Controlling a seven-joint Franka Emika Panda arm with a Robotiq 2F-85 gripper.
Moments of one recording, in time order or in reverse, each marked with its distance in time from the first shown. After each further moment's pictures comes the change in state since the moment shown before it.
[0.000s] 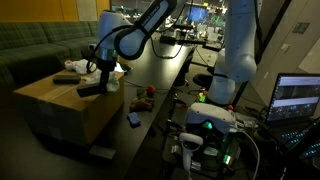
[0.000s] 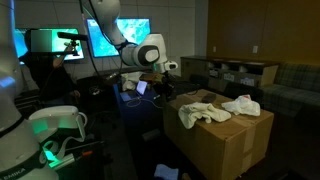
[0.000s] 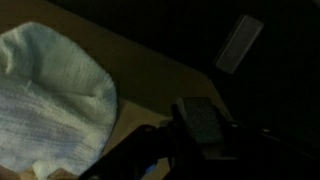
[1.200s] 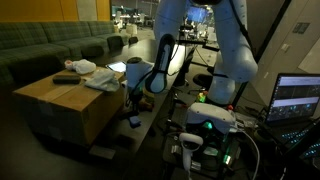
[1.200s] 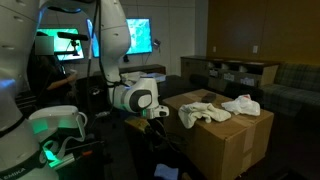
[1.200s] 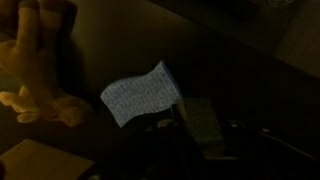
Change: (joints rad) arm 0.055 0.263 -0.212 -0.247 -0.305 0.295 0.290
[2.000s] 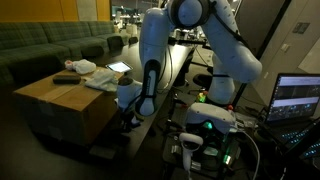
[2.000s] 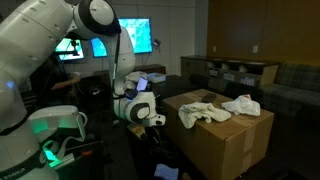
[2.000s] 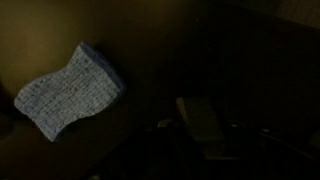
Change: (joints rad) arm 0.233 0.289 -0.050 0.194 0.253 0.111 0.110
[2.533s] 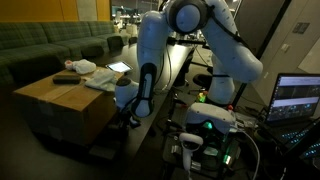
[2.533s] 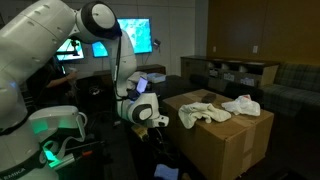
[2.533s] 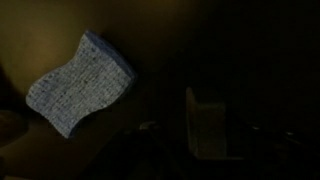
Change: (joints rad) arm 0.045 0.041 -0.052 0.048 0.071 0.003 0.030
